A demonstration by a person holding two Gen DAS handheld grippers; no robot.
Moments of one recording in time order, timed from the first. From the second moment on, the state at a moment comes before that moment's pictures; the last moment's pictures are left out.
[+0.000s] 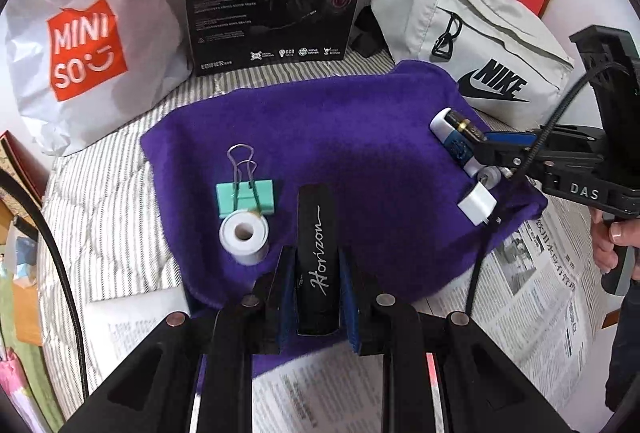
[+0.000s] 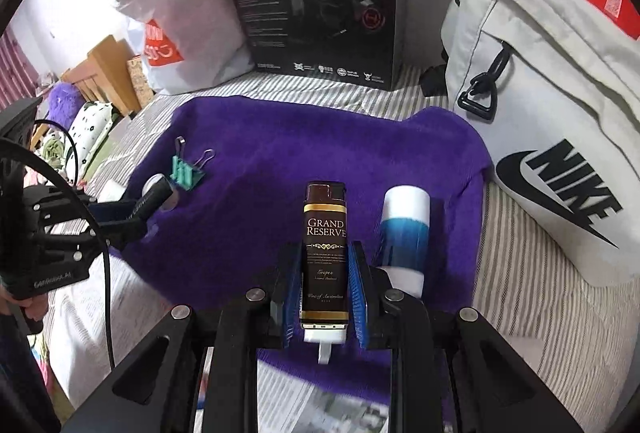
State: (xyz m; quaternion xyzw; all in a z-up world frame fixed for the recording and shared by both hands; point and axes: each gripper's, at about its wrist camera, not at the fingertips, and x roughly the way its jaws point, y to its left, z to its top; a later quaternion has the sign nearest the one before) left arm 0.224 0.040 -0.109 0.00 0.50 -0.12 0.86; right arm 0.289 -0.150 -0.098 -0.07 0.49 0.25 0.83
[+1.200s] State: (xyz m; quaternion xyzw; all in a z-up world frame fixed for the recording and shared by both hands) left arm 0.251 0.028 -0.141 0.05 0.54 -0.09 0.84; right arm 0.316 -0.131 -0.153 -0.11 0.51 0.26 0.81
